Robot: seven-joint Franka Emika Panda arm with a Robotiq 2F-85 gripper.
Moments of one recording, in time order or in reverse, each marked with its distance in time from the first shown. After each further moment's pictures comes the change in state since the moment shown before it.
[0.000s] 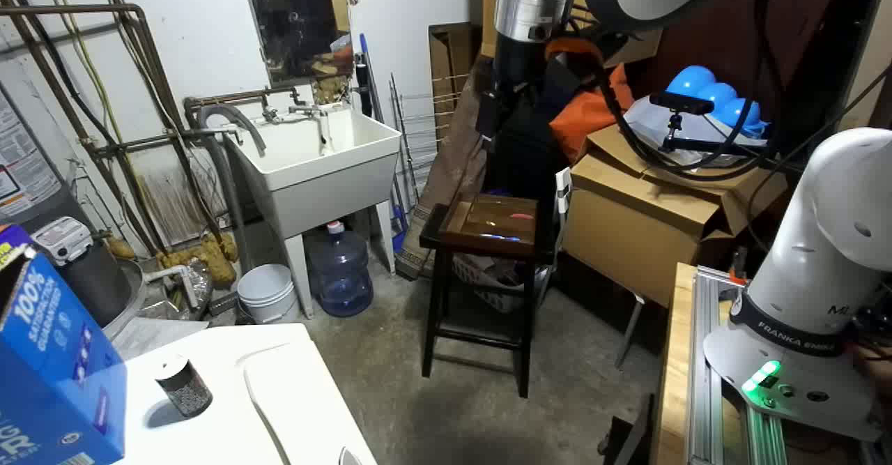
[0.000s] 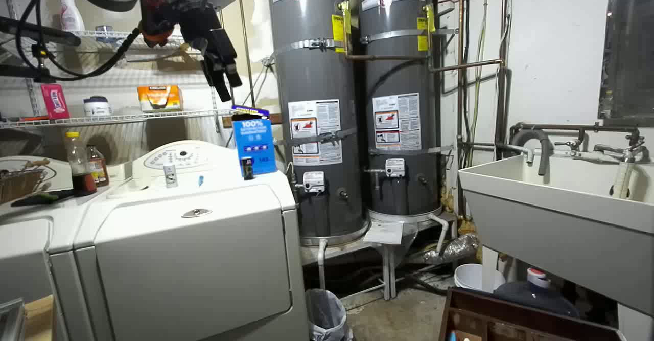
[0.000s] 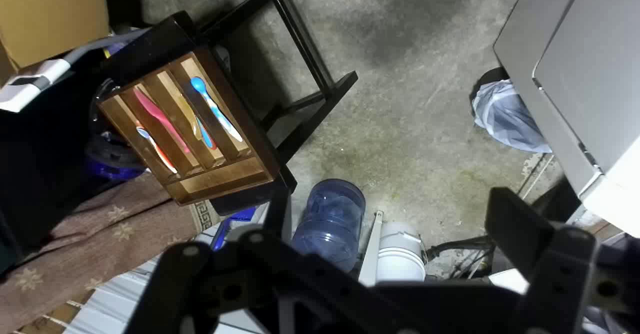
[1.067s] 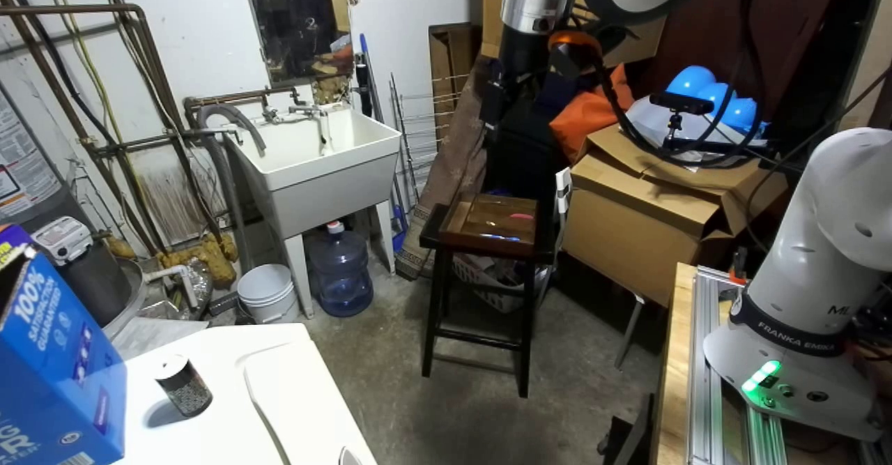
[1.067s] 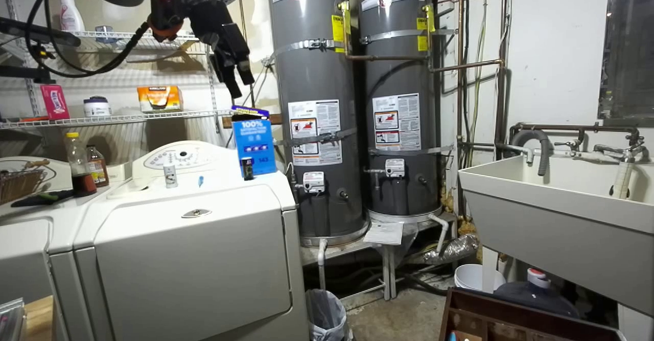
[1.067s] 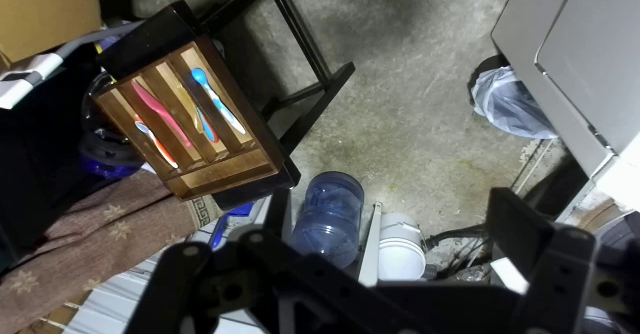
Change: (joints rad) arm 0.004 -0.003 -0.094 -0.014 -0.004 0.050 -0.066
